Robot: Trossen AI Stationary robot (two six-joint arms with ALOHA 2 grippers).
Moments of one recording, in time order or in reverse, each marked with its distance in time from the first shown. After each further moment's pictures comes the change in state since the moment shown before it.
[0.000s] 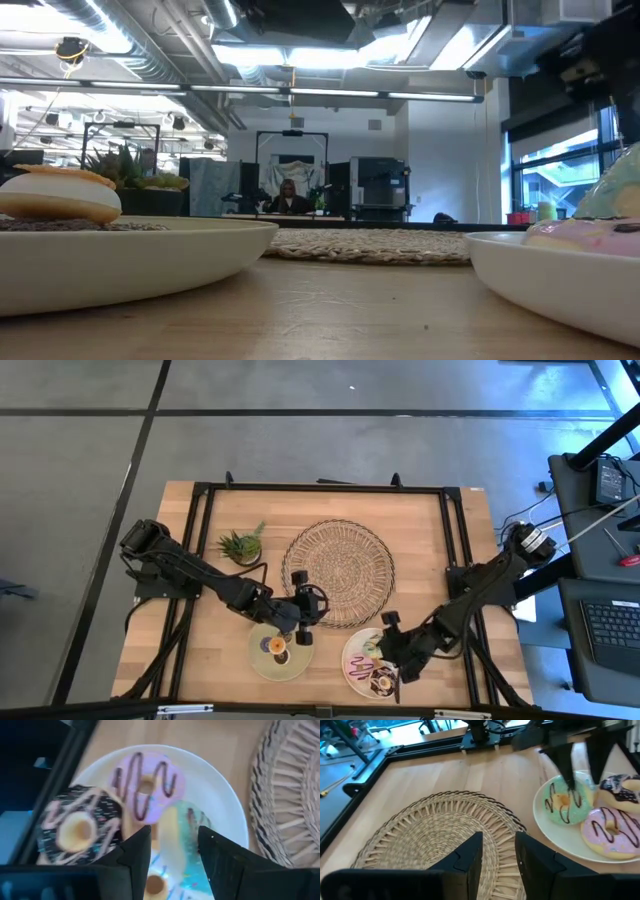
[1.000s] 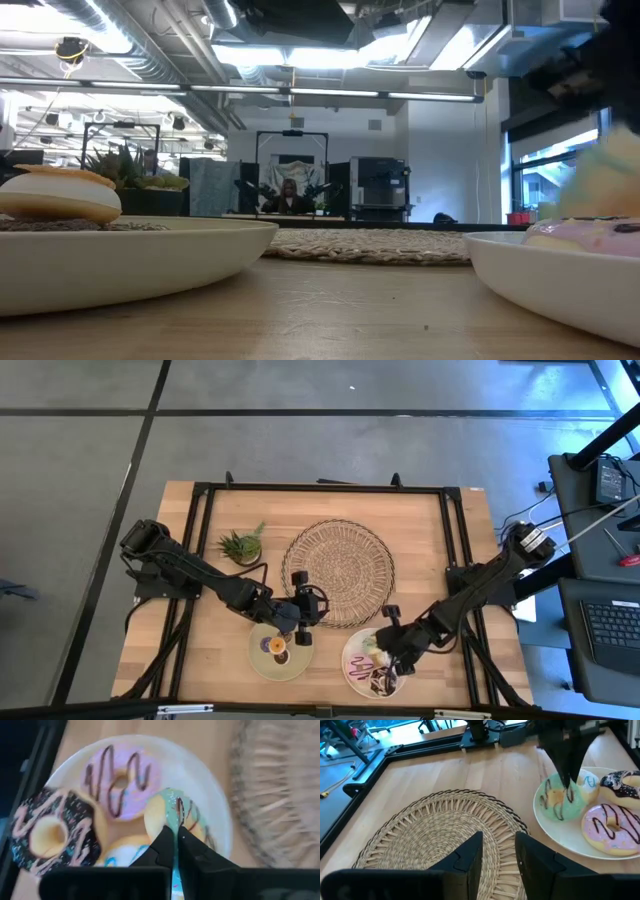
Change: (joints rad) left arm 0.000 0.000 0.000 -0.009 0.003 0.009; right arm -0.052 -0.005 0.009 -0.064 -0.011 0.064
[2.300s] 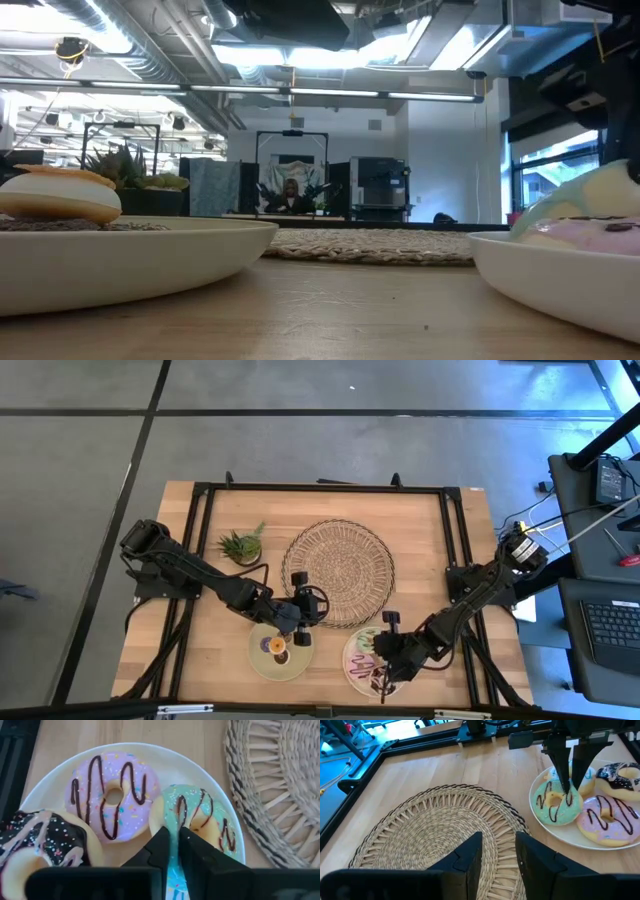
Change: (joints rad) left arm 0.000 0.001 0.000 -0.026 0.017 -0.008; right arm 0.062 0.121 0.027 0.040 0.138 0.149
